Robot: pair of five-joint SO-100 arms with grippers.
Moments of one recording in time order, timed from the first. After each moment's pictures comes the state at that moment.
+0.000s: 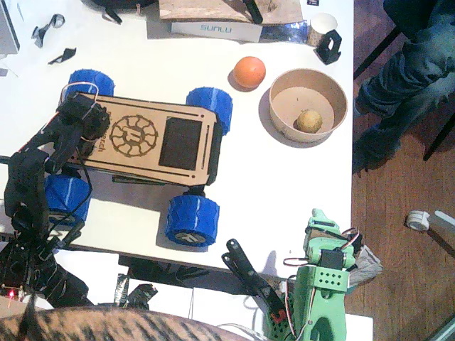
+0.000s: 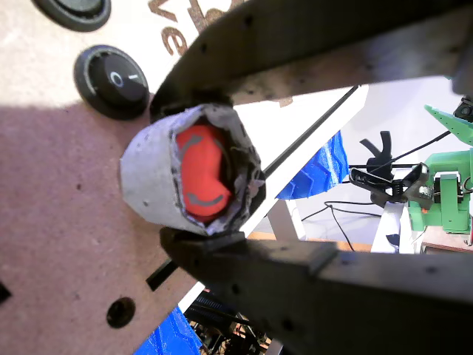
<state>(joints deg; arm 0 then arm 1) 21.9 70.9 89.6 67.3 2.1 -10.8 186.6 169.5 72.0 3.3</state>
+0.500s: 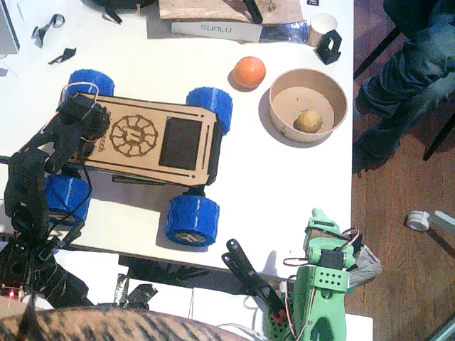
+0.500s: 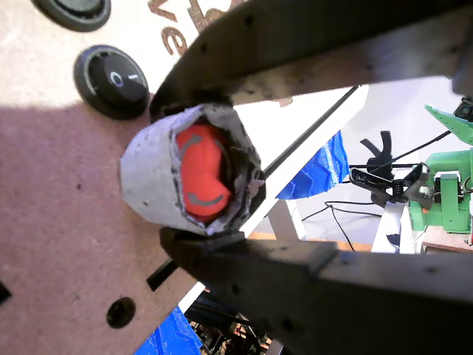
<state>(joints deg) 21.9 70.9 89.6 68.2 2.1 -10.8 186.6 169.5 72.0 3.3</state>
